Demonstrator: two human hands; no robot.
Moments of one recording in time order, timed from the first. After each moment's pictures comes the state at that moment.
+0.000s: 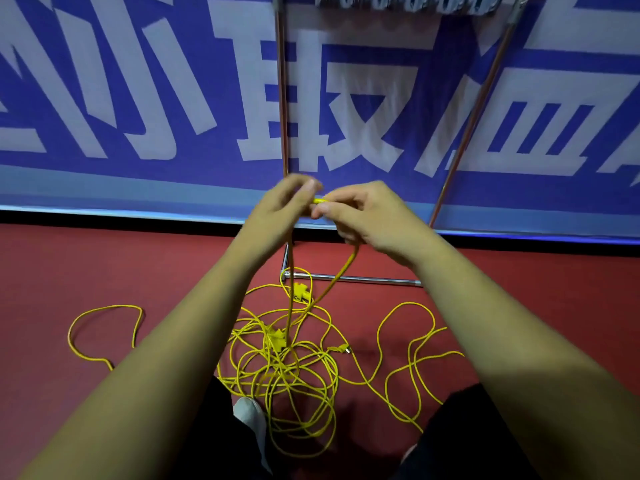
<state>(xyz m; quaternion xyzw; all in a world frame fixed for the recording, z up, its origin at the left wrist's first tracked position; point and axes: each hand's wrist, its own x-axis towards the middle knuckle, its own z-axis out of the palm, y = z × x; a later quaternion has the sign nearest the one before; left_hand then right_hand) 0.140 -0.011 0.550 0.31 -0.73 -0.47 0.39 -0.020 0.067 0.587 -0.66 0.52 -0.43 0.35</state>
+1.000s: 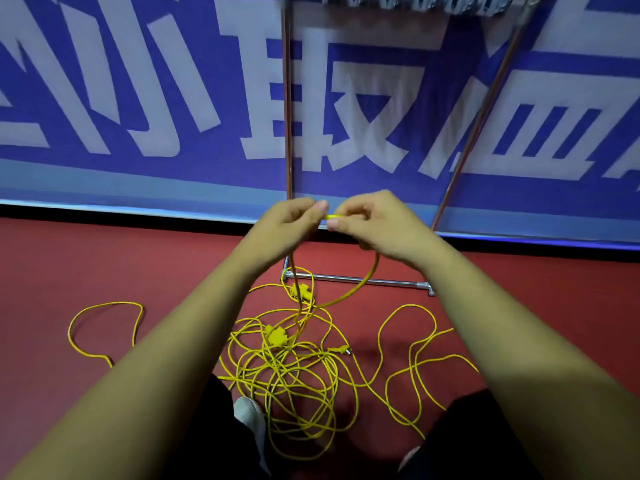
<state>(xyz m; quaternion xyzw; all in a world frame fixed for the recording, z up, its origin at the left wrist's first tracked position) 0.142 -0.015 0.540 0.31 -0.79 -0.44 0.31 -0.032 0.058 0.574 -0.67 0.58 -0.36 0.28</state>
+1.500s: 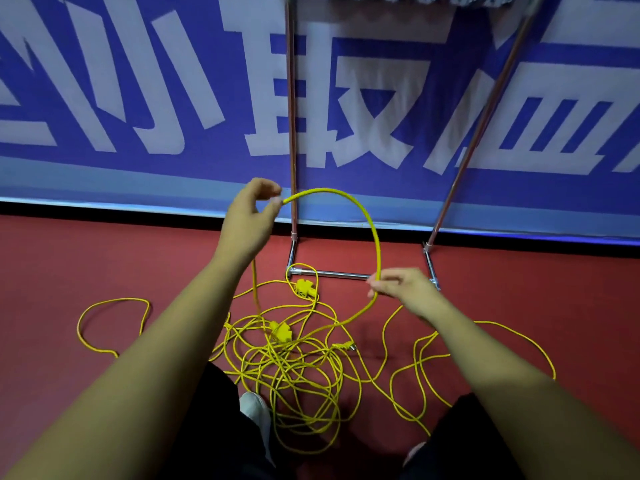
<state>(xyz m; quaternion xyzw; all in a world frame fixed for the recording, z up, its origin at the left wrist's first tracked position) 0.171 -0.047 0.512 0.45 -0.71 -0.33 0.44 -0.094 0.079 0.420 -0.53 0.64 -0.38 0.41</state>
